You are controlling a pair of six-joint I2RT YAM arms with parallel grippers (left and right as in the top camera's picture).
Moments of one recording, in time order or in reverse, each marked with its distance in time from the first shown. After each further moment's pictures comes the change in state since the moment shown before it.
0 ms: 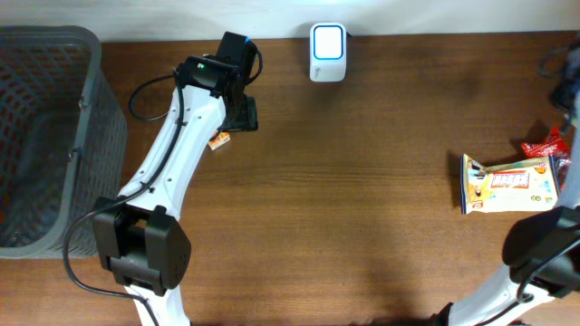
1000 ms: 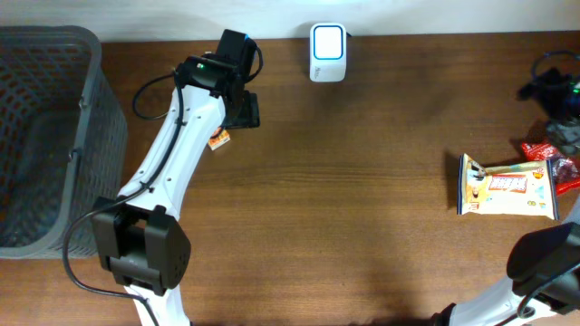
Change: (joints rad) left arm 0.006 0.000 0.000 0.048 0.050 0.002; right arm -0.040 -0.078 -0.056 -0.102 -0.743 0.132
